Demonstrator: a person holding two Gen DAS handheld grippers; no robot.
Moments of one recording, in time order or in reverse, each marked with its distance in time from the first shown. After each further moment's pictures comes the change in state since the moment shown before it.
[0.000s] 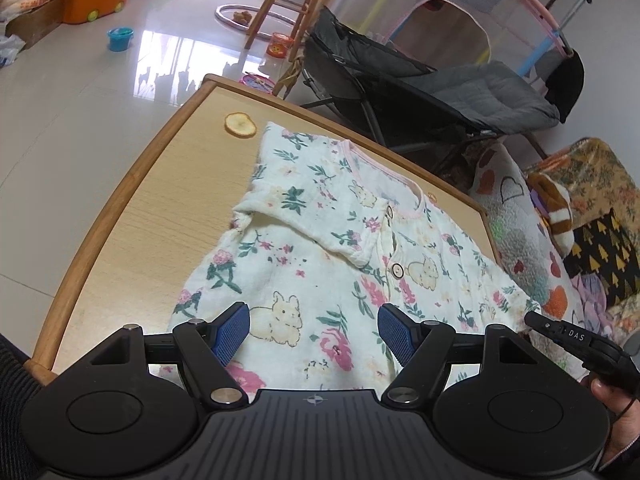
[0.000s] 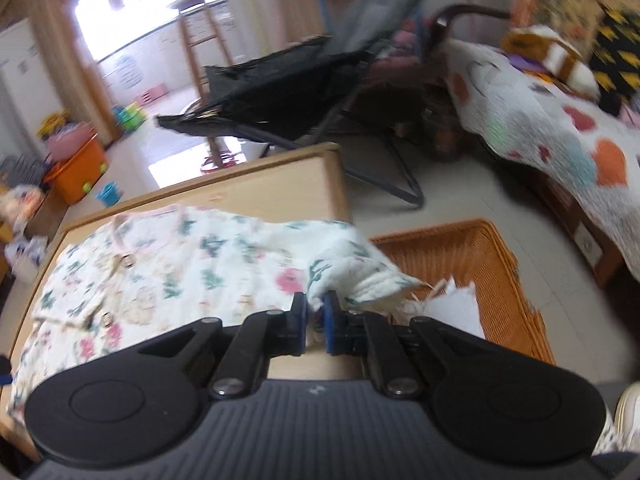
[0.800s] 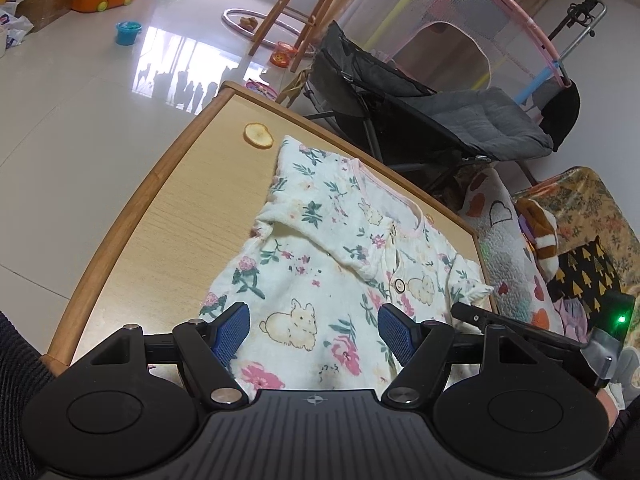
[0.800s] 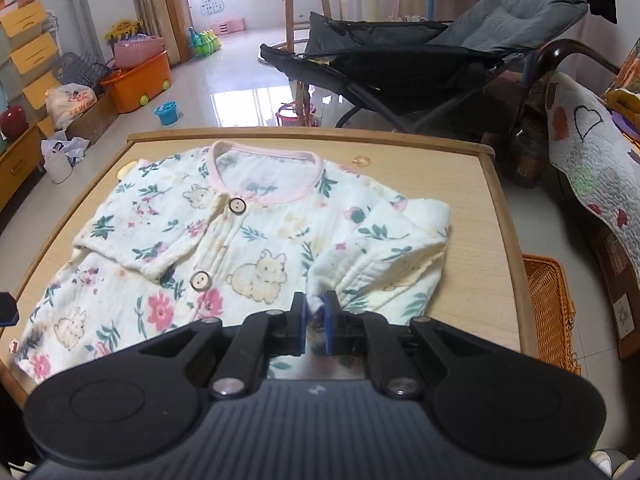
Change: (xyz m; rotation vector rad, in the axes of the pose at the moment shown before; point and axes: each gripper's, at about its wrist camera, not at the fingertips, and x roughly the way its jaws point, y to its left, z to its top) left arm -0.014 0.028 0.001 -0.055 -0.033 -0.052; right arm 0.036 0.104 -0.001 -0.257 0.110 0.082
